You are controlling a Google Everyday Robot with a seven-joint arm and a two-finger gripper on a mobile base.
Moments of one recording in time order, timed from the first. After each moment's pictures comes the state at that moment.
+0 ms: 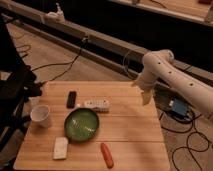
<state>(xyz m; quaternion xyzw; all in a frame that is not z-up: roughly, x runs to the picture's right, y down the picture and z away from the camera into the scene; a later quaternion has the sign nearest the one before) 0.206 0.037 0.797 -0.28 -0.11 -0.14 0.94</state>
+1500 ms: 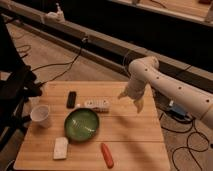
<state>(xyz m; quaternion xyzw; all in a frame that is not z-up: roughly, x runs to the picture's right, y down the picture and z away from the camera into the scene) 0.133 0.103 0.776 -0.30 -0.21 -0.38 0.85</state>
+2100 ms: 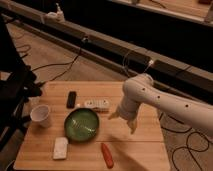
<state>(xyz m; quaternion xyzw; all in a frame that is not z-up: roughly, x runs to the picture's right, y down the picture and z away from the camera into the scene) 0.086 0.182 0.714 -0.30 -0.27 -0.39 0.83</state>
